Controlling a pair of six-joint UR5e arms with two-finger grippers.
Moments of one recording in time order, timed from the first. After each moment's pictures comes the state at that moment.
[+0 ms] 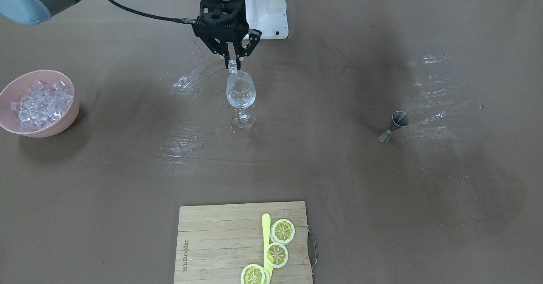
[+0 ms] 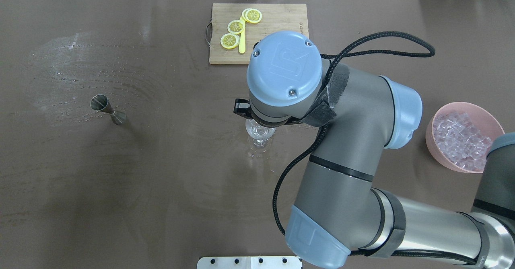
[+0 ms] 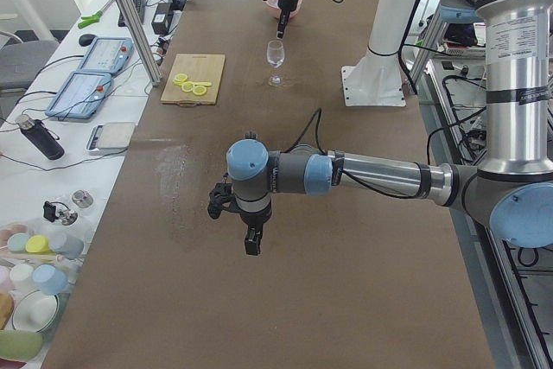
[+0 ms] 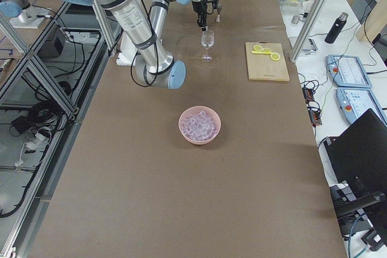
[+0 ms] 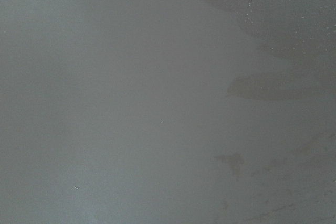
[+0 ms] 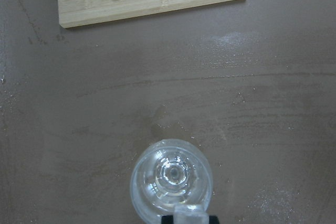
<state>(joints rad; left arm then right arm) -1.52 -1.45 -1.81 -1.47 -2.28 0.07 0.48 -0.72 1.94 -1.99 1.70 1.39</state>
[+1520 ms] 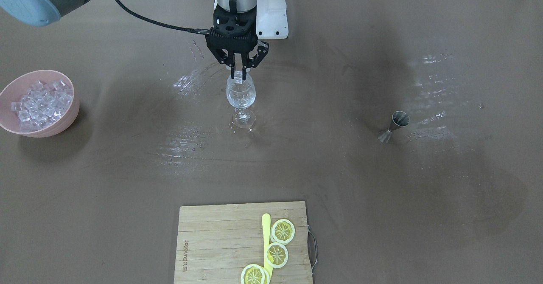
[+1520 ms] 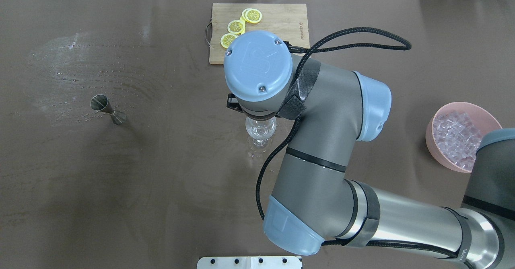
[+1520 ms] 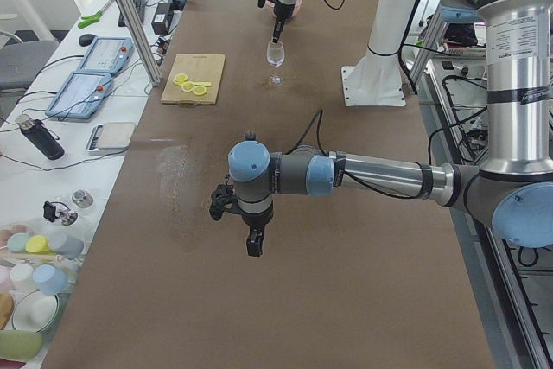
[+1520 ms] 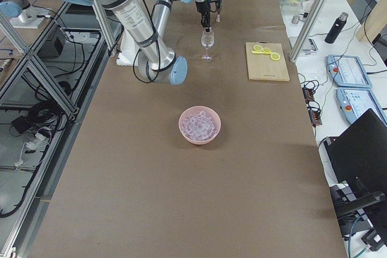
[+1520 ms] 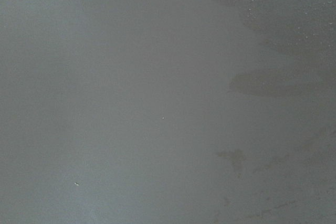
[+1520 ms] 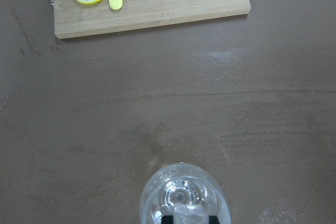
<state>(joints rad) -1.52 -1.44 -1.81 -1.48 -2.28 0.07 0.48 -0.68 1.86 -1.99 1.66 1.37</state>
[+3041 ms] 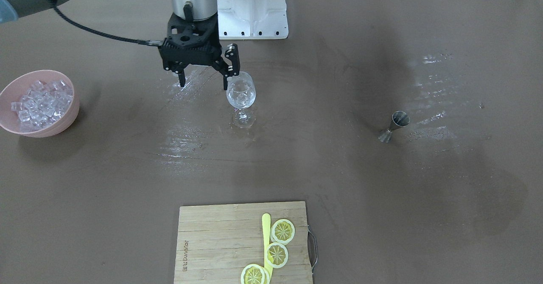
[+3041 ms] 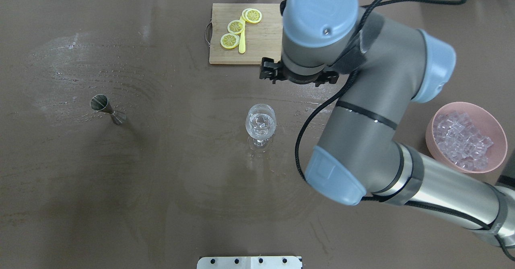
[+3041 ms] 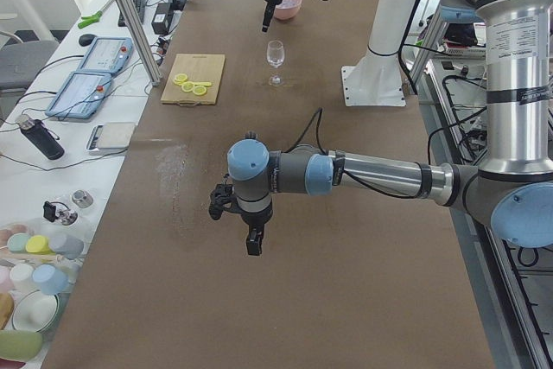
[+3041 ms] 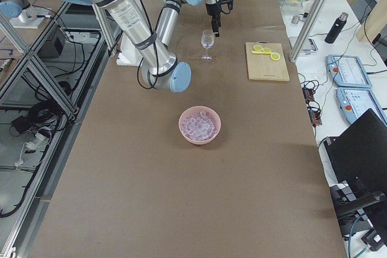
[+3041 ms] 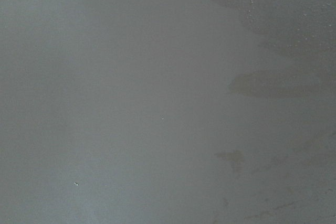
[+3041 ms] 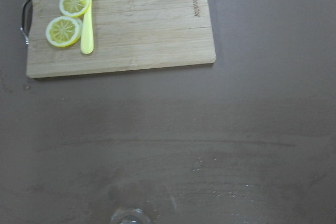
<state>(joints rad) -1.52 -1.44 -1.81 -1.47 -2.28 0.04 0.68 -0.79 1.93 -1.99 1.78 1.14</state>
